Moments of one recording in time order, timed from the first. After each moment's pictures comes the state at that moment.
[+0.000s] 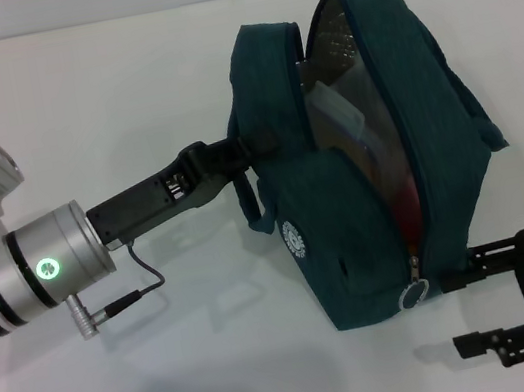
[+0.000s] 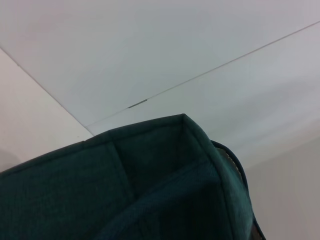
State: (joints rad) left arm -0.57 -2.10 0.71 0.24 1.68 1.57 -1.91; right arm 0.42 2.01 -0.99 -0.62 -1.91 -1.76 1.15
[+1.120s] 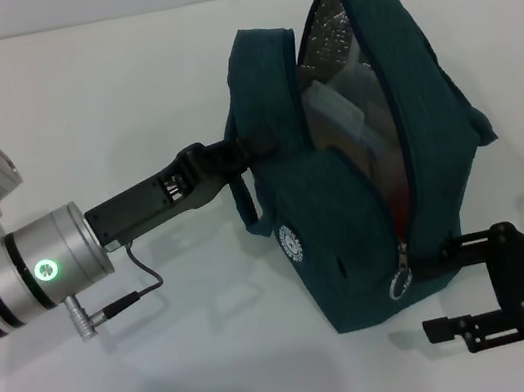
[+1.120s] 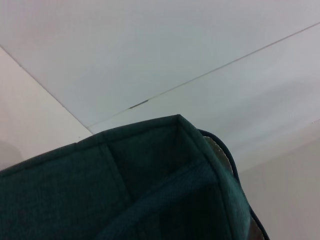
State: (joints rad) left arm -0.56 -2.10 0.71 0.24 1.68 1.57 -1.91; right arm 0.46 2.02 -0.99 -0.49 -1.87 -1.68 1.13
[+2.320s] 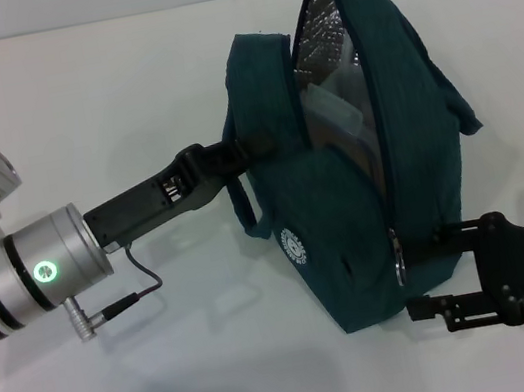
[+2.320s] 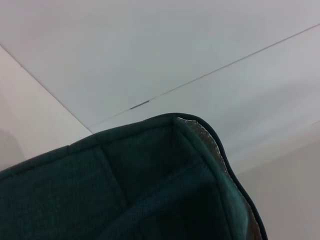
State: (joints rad) left arm -0.56 -2.10 0.71 0.24 1.68 1.57 -1.91; right arm 0.46 2.03 -1.00 -0.43 -1.79 -1.62 1.13
